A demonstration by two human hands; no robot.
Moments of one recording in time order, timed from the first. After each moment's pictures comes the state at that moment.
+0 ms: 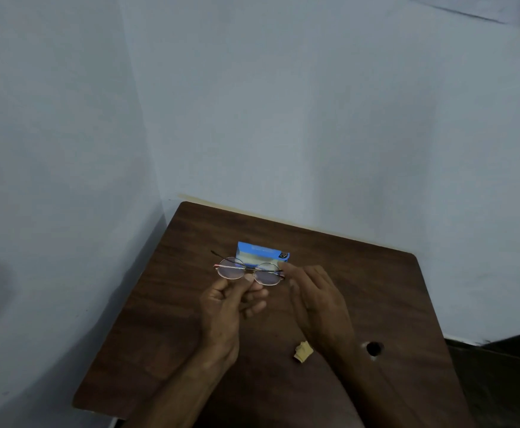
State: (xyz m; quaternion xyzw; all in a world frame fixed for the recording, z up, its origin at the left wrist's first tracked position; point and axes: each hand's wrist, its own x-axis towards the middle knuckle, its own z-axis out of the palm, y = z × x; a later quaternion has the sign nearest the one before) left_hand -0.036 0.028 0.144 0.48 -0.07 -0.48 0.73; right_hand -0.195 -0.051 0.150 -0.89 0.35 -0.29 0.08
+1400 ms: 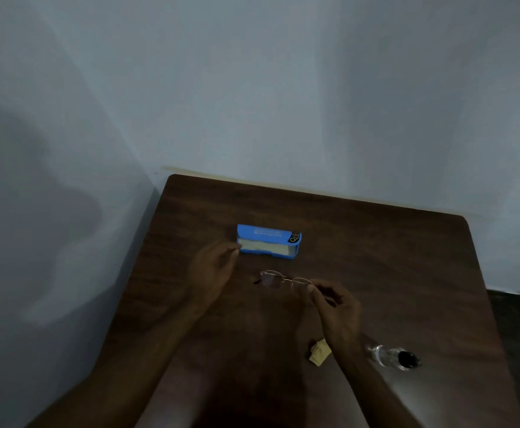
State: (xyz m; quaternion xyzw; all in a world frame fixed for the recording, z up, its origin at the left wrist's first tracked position) left_hand 0.068 -0.093 0.001 0.74 -0.53 -0.18 0.37; right_hand -0.205 -0.118 0.025 -0.53 0.59 -0.36 0.49
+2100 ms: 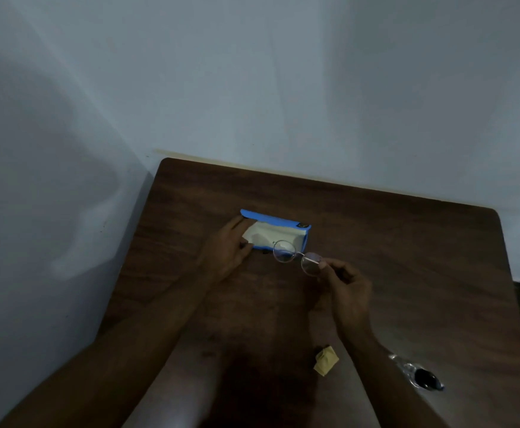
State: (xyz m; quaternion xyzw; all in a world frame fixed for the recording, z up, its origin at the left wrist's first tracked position) left_hand 0.080 -0.165 -0.039 0.71 -0.61 -0.27 0.22; right_hand -0.197 -0.178 -0.018 -0.44 0.60 -0.38 0.54
